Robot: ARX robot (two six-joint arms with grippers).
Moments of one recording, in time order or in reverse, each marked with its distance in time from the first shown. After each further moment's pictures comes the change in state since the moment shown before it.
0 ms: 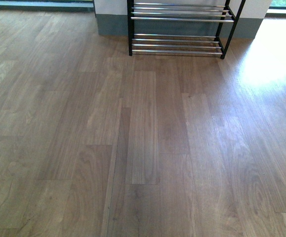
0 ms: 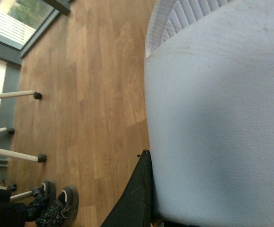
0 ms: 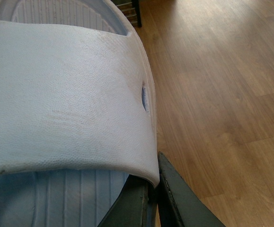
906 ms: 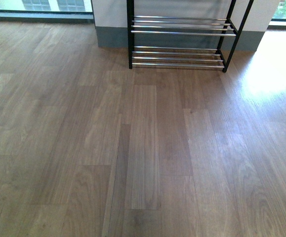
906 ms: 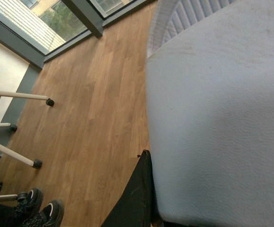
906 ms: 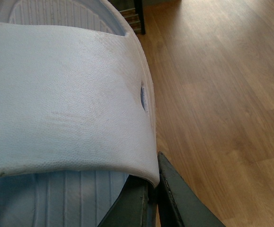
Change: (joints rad) left arm -0.158 -0.159 0.099 -0.136 -0.156 -0.267; right arm 0.000 0.000 0.000 0.000 0.000 0.000
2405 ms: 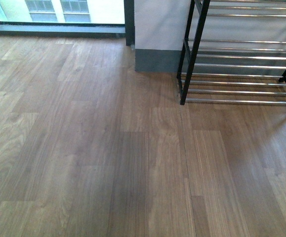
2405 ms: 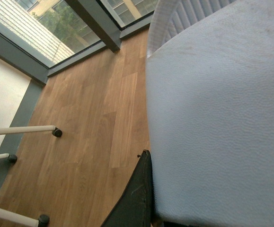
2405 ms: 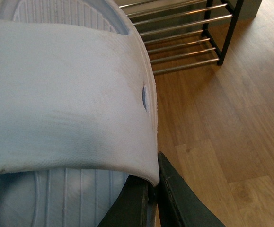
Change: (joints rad) left arm -0.001 0.001 0.002 -0.002 0.000 -0.003; right arm 0.001 0.000 -0.001 0.000 -0.003 0.000
